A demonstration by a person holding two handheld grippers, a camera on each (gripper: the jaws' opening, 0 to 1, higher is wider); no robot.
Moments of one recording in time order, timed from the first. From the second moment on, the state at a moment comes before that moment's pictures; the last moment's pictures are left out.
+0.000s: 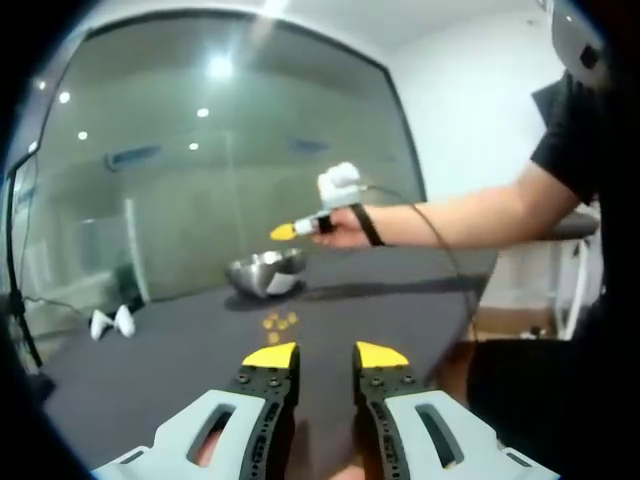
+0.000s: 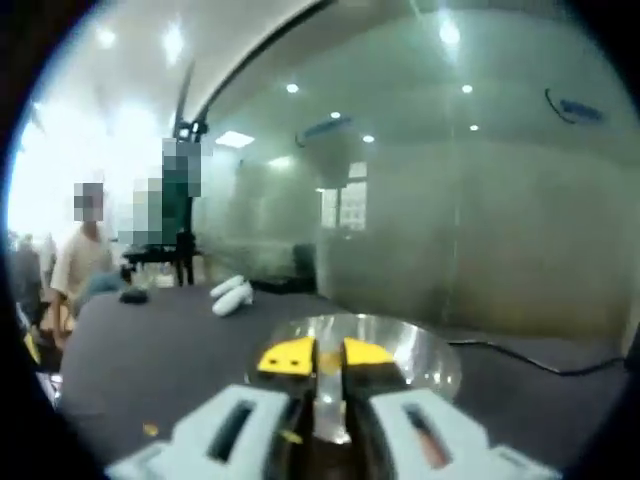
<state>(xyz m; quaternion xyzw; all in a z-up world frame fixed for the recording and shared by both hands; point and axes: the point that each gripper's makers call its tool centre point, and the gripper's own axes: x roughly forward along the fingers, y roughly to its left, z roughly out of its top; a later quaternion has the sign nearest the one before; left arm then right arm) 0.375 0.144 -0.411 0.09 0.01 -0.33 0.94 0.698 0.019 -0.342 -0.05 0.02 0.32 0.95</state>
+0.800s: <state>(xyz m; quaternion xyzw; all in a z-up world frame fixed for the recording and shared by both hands) 0.372 0.138 -0.409 0.11 0.02 -0.32 0.94 0.682 0.015 -0.351 -0.04 0.04 0.34 0.94</state>
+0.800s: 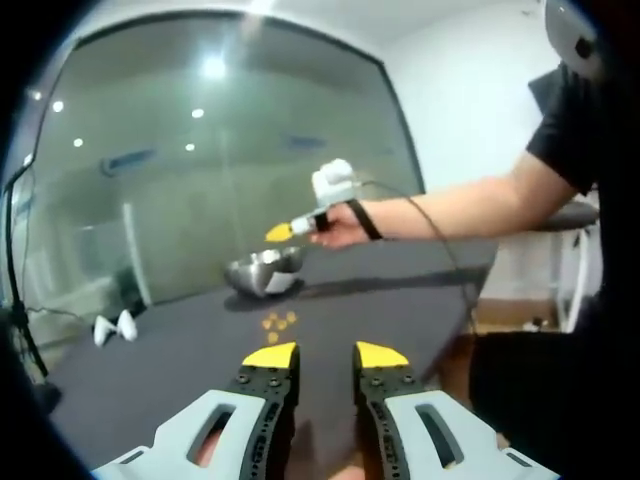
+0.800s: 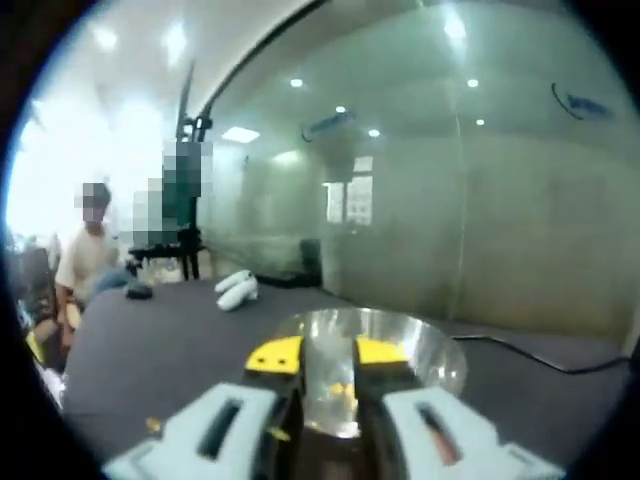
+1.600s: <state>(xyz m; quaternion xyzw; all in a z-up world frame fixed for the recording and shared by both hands) 0.368 0.134 -0.405 0.11 0.01 -0.34 0.94 0.551 -0.016 -0.392 -0.04 0.03 0.41 0.91</state>
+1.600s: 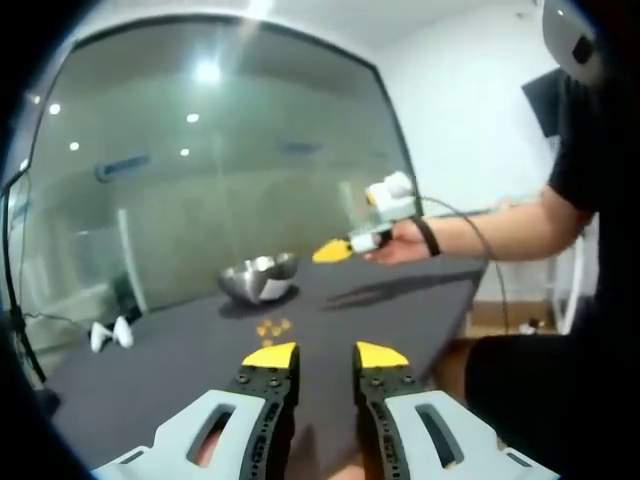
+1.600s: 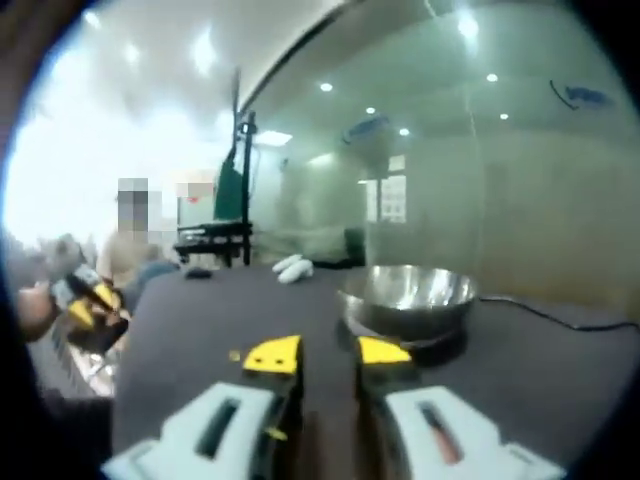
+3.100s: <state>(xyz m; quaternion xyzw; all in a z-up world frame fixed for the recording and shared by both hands) 0.366 0.136 -0.407 0.09 0.01 -0.34 0.94 0.504 0.072 -0.442 -0.11 0.07 0.58 0.80</state>
